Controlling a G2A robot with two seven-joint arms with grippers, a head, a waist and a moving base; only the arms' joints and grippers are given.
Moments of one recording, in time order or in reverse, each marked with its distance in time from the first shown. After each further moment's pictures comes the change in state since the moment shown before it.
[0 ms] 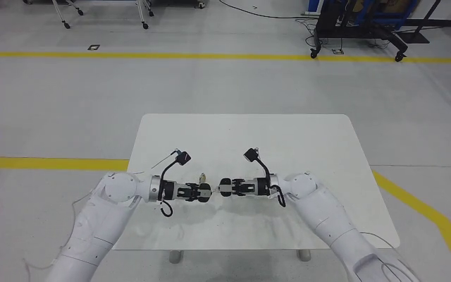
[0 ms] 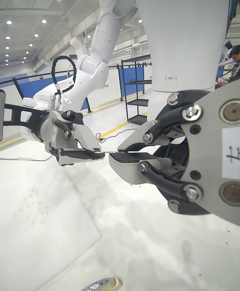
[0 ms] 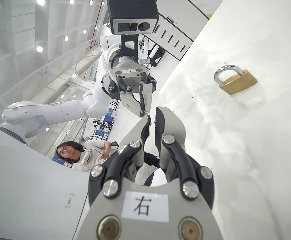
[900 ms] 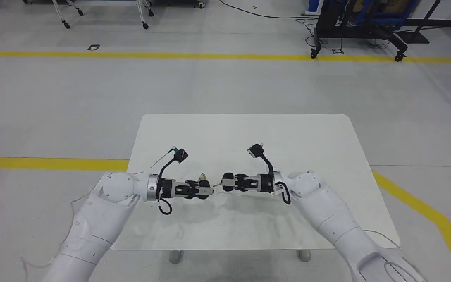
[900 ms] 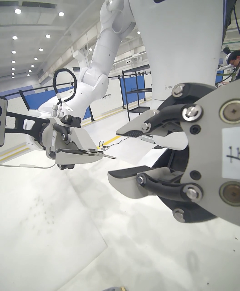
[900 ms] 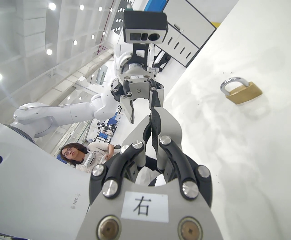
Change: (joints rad) left arm -0.012 0.012 0.002 0.031 -0.116 -0.016 0.010; right arm 0.008 0.044 -0.010 -0.012 0.090 -0.049 -0.049
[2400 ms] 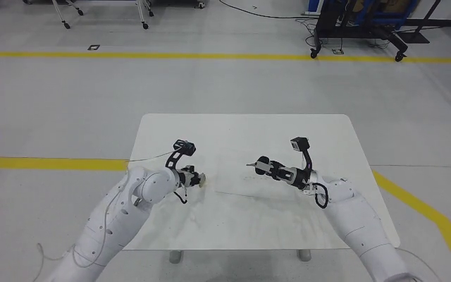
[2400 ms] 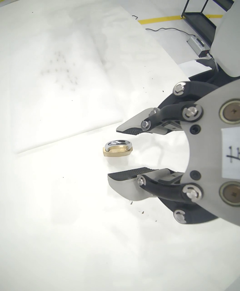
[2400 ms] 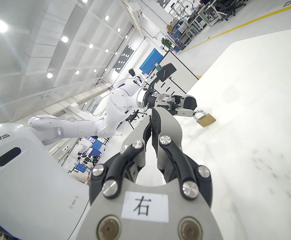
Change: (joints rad) left arm -0.049 -0.011 0.175 -0.211 0.966 0.488 0.319; right arm -0.151 0.115 0.216 -0.126 0.022 -0.102 -0.102
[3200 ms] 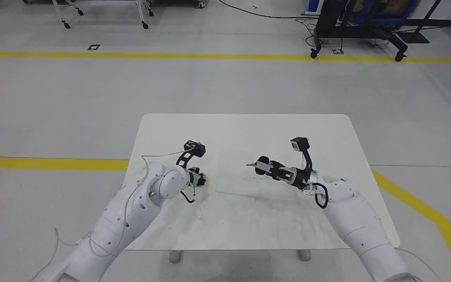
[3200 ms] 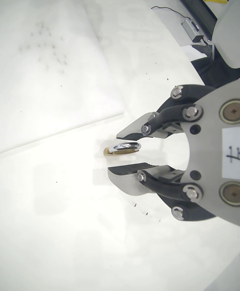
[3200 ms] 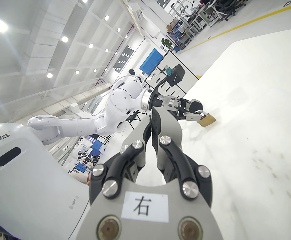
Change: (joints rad) left arm -0.108 -0.060 0.130 0.095 0.079 0.061 -0.063; right arm 0.000 0.000 0.000 0.000 0.000 0.000 0.000
